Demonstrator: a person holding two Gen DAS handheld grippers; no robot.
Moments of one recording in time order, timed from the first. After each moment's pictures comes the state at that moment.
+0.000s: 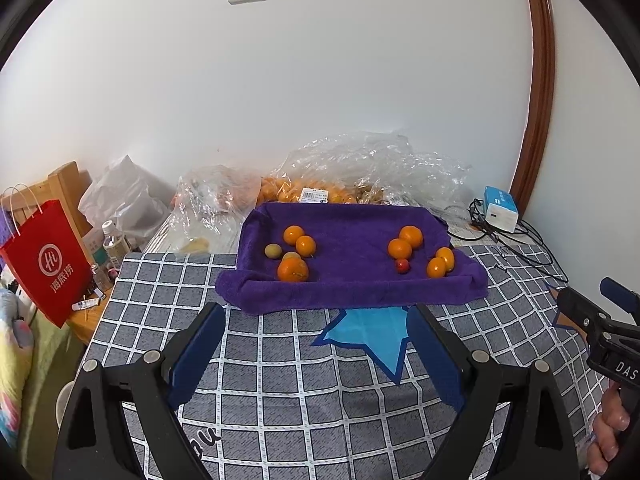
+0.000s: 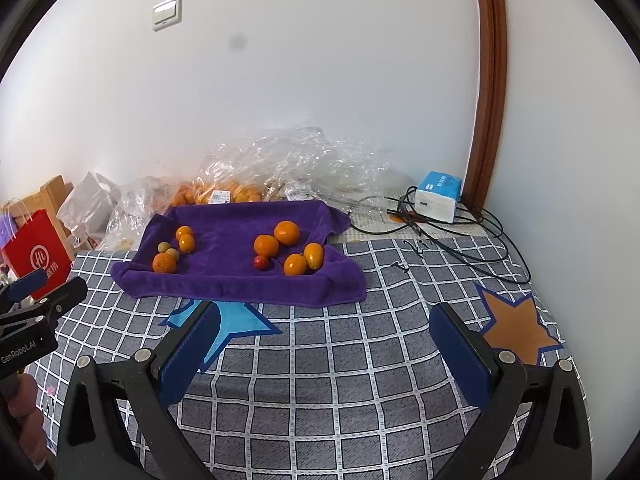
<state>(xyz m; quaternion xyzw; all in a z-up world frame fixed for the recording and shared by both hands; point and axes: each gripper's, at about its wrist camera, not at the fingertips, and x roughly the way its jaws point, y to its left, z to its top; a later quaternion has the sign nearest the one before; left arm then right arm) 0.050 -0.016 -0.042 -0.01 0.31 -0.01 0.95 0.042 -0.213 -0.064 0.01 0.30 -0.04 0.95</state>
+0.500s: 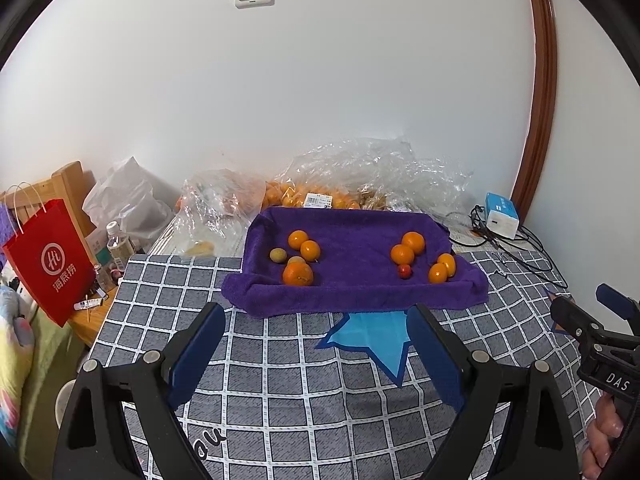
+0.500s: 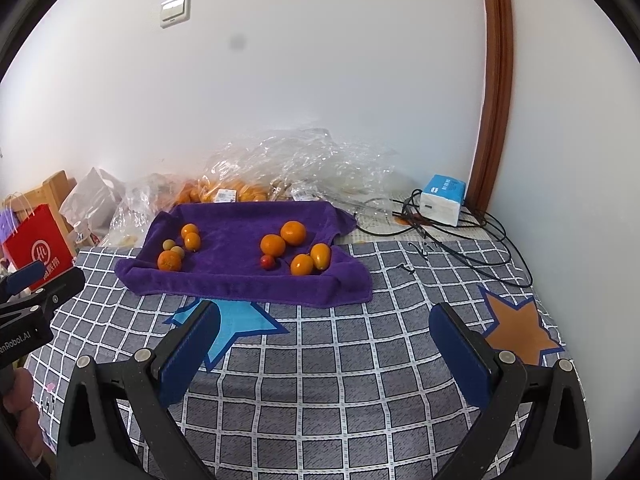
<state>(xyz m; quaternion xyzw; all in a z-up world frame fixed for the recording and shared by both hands) 0.047 -0.010 -0.036 -0.01 0.30 -0.01 0.95 0.041 -0.205 -0.063 0.01 0.30 -0.04 0.95</state>
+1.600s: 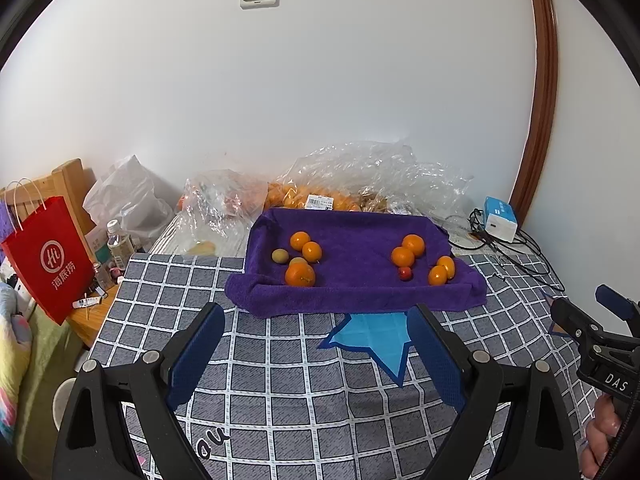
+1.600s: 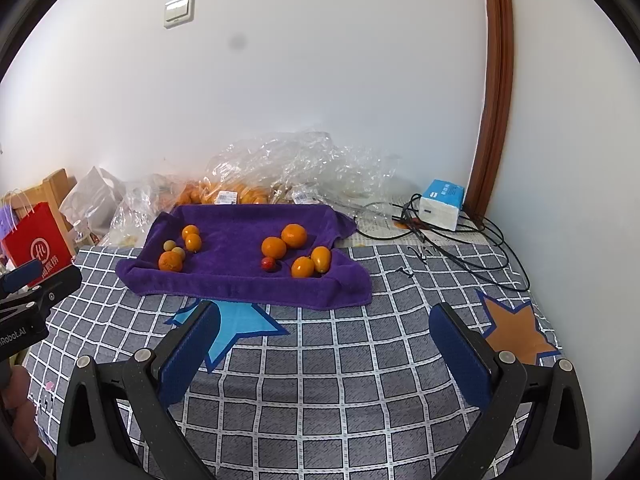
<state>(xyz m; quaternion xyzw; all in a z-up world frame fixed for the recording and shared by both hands) 0.047 -0.005 -0.032 -0.02 0.30 -0.01 0.95 0.038 -0.202 -0.059 0.00 0.29 -0.04 0.96</state>
